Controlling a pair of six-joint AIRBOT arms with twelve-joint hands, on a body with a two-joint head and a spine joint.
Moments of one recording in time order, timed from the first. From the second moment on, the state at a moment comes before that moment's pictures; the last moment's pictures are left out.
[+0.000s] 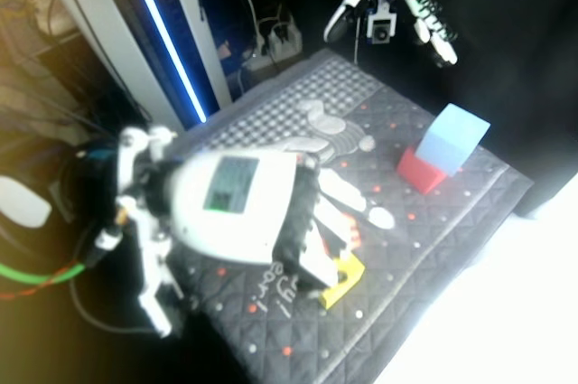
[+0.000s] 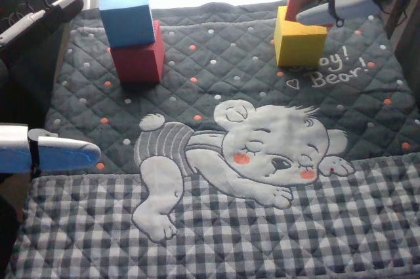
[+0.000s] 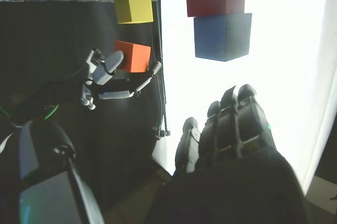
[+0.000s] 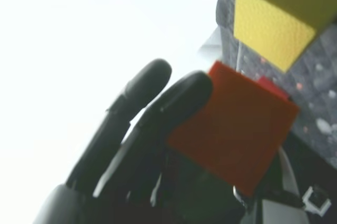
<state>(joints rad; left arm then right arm) 1.19 -0.78 0.94 -0.28 -1.24 0.66 -0.27 -1.19 1.52 -0.34 0.50 -0.71</state>
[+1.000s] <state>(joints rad) 1.19 -0.79 0.94 -0.28 -1.25 0.64 -0.27 -1.28 1.60 -0.28 0.44 -0.72</state>
